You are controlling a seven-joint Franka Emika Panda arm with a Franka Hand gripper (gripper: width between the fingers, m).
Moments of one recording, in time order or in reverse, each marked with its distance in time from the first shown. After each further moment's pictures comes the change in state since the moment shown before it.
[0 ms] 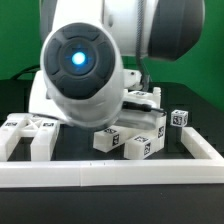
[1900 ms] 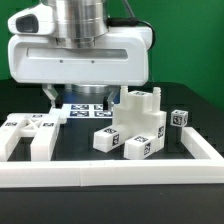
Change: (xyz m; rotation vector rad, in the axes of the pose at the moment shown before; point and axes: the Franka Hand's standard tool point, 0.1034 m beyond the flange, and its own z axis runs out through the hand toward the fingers) arm -0.007 0.023 -0.077 0.077 0.867 -0.086
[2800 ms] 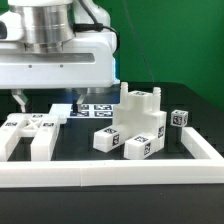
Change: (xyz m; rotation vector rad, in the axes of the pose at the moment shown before) arm -0.006 0.048 0.010 -0.004 0.041 -0.099
